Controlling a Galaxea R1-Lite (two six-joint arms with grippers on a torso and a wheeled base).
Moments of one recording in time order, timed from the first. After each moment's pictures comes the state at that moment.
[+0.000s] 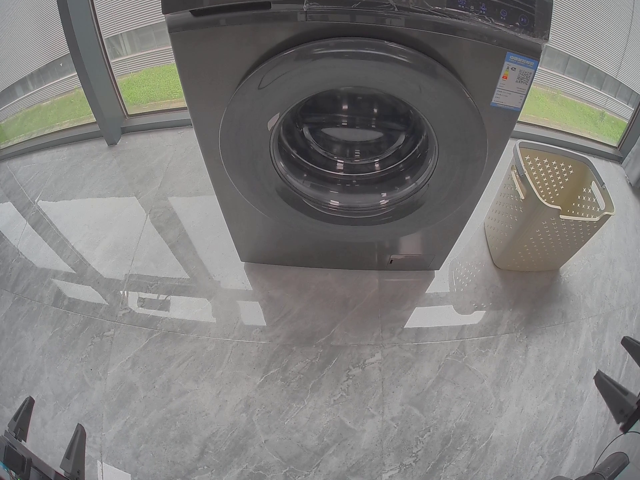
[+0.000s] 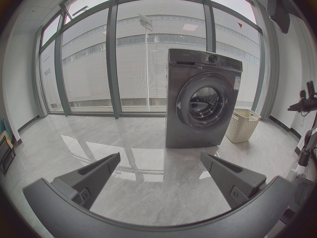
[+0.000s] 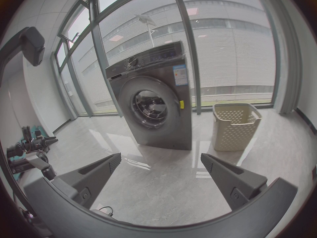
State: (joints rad) left arm 0.00 0.01 -0.02 -0.01 -0.01 0.00; right arm 0.05 0.40 -0.23 -0.10 0.28 0.07
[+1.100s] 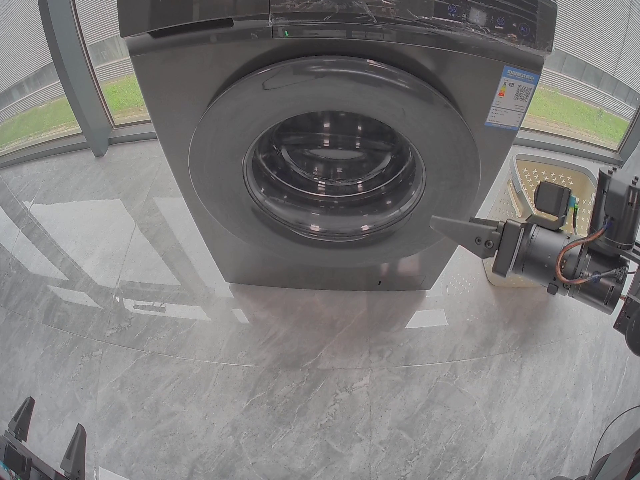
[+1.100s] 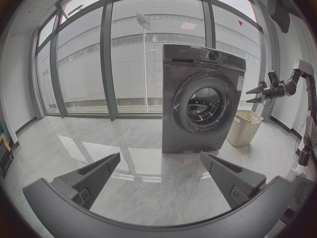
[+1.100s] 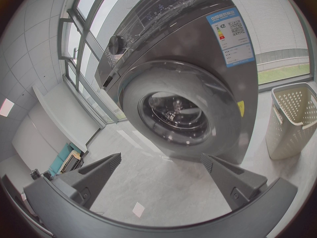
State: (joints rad) left arm 0.00 0.01 -0.02 0.00 -0.01 0.01; right arm 0.50 1.50 -0.70 -0.72 0.17 0.30
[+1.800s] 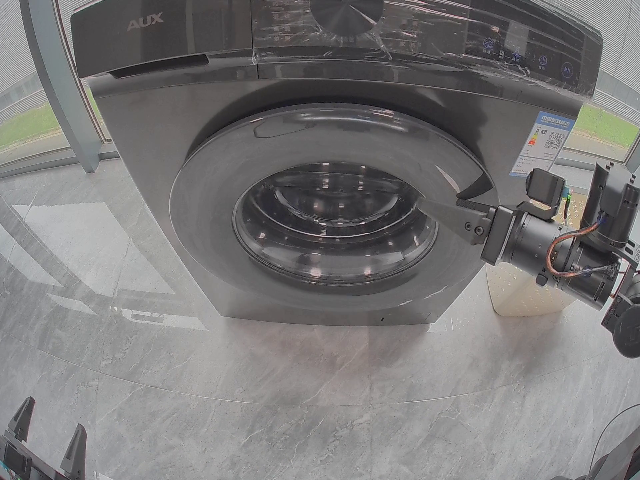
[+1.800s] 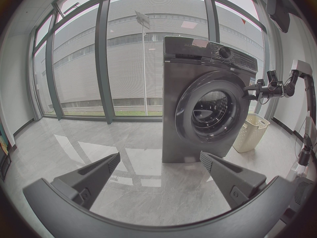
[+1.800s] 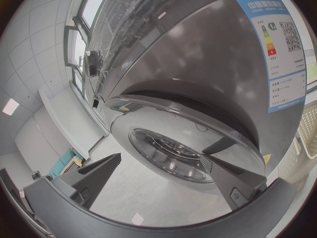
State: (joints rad) left arm 0.00 0.01 -0.02 0.00 -0.01 0.01; right arm 0.49 1.55 -0.71 -0.88 0.18 0.30
